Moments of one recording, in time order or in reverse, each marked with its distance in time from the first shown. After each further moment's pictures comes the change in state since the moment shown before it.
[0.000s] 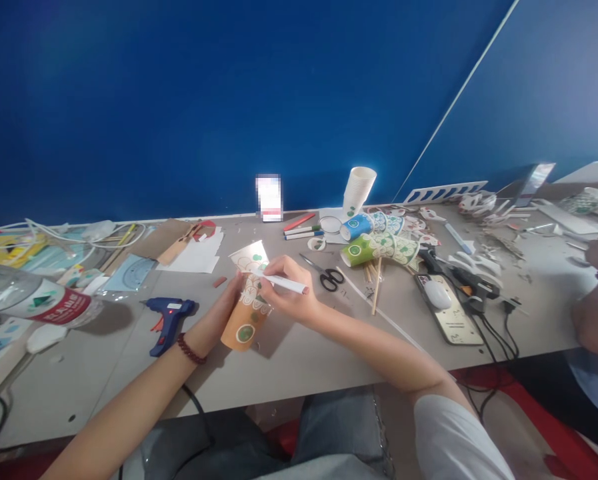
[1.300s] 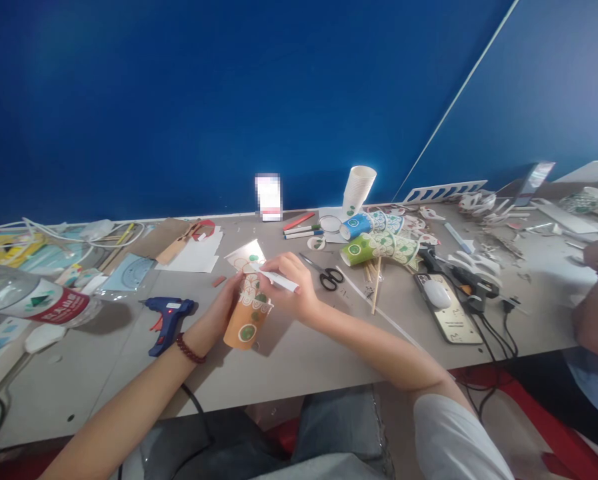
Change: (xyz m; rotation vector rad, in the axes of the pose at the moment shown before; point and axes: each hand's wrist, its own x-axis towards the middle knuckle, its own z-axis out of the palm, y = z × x) left_hand 0.003 0.000 -0.002 -0.040 0.058 0.026; right_hand 0.002 0.004 0.001 -0.223 0.042 -0.079
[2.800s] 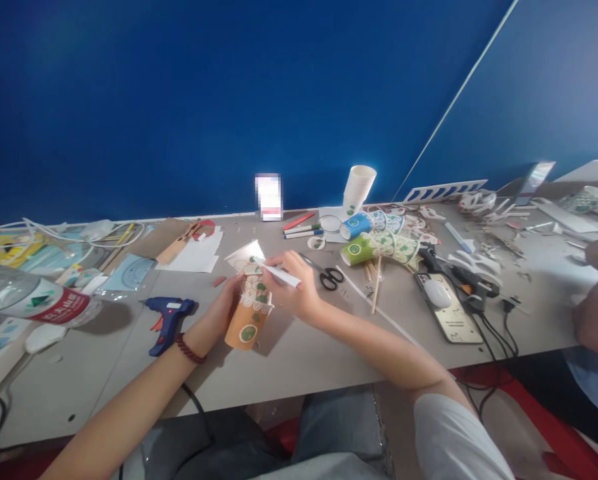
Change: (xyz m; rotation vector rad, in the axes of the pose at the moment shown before) left_hand 0.000 0.002 0.004 0.121 0.031 -0.010; right_hand 0.001 0.000 -0.002 -0.035 0.003 0.135
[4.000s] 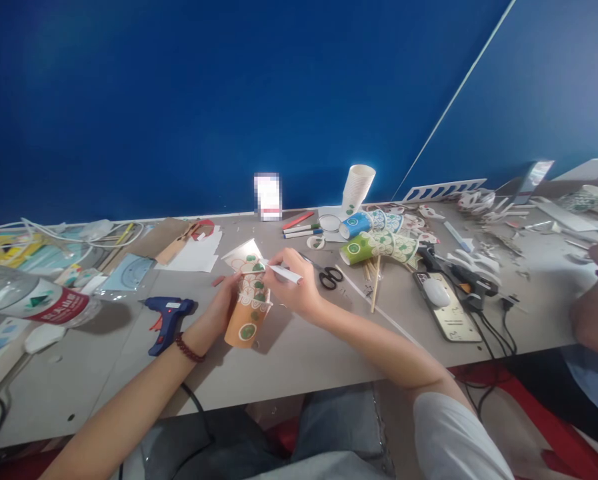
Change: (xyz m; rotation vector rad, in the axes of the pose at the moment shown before) left_hand 0.002 0.000 -0.003 -0.037 0.051 0.027; right_hand 0.004 -0.002 -0.003 -0.054 -0.026 0.093
